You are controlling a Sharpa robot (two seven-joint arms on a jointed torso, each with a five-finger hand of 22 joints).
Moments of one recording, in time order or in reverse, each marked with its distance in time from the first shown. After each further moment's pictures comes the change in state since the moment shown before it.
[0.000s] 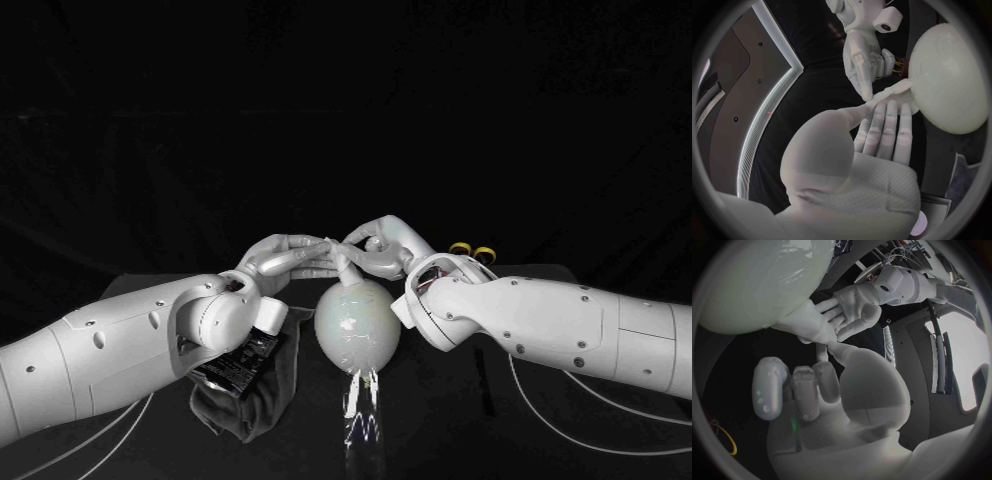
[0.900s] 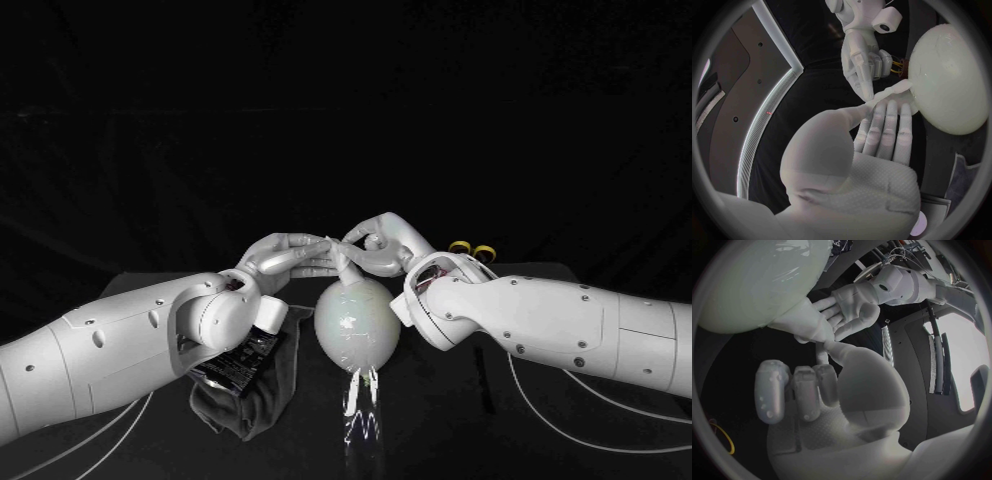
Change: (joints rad) left arm 0.000 0.000 0.000 0.003 -0.002 0.000 -0.002; left_hand -0.002 -0.002 0.003 -0.003 -0.001 0.004 0.000 0.004 0.017 0.000 0.000 0.000 0.000 0.000 0.000 0.004 0.002 0.000 0.000 0.000 0.000 0.001; right arm 0.000 -0.003 0.000 0.011 -0.014 -0.022 0.006; right_hand 0.089 0.033 0.050 -0.077 -0.012 0.051 -0.016 0.039 0.008 -0.001 -0.038 0.080 0.000 -0.001 -0.027 0.001 0.001 0.000 0.007 -0.026 0.061 0.001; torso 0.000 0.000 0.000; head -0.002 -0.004
